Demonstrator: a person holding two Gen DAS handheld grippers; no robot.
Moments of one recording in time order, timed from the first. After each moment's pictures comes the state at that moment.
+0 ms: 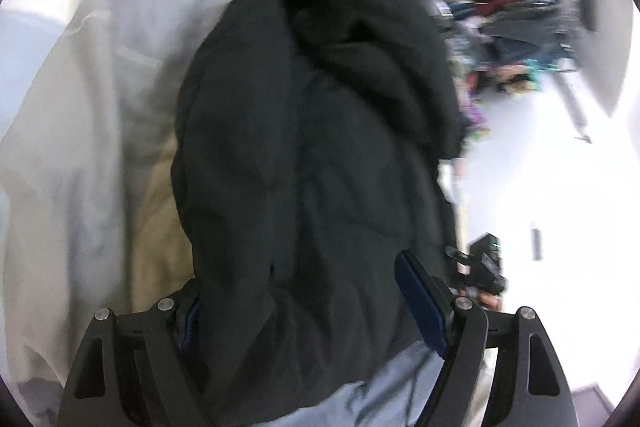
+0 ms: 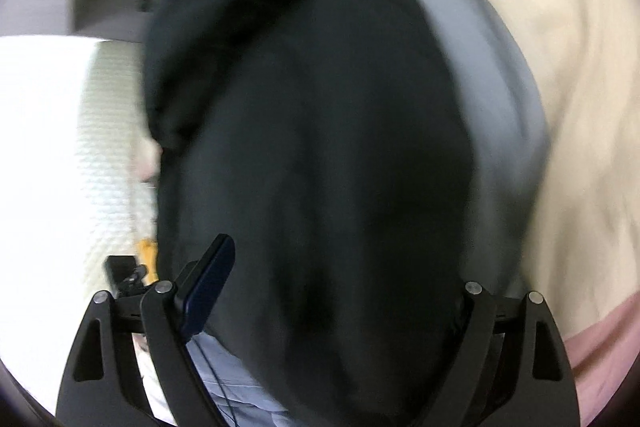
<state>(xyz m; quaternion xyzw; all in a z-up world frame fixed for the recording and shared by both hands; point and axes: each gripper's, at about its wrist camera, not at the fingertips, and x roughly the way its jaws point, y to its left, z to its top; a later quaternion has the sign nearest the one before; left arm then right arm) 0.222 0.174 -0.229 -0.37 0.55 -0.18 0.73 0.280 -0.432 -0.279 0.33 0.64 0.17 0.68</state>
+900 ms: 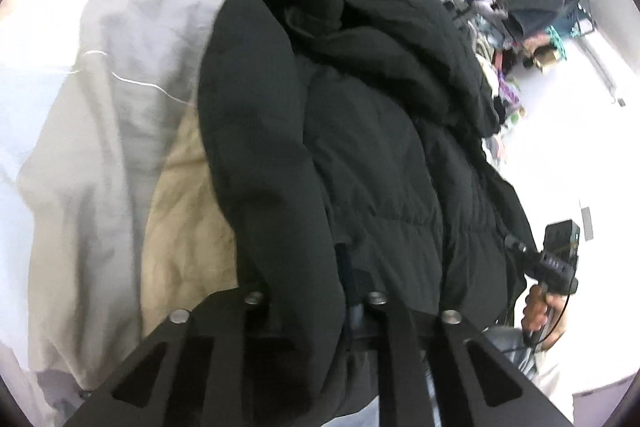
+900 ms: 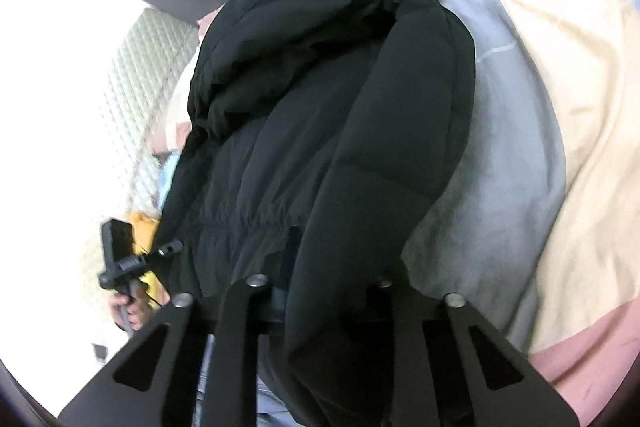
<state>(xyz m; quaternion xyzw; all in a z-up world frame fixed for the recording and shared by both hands) 0.209 0.145 -0.201 -0.28 0.54 -0.14 0.78 0.260 -0.396 -0.211 0.24 0.55 0.25 0.76</state>
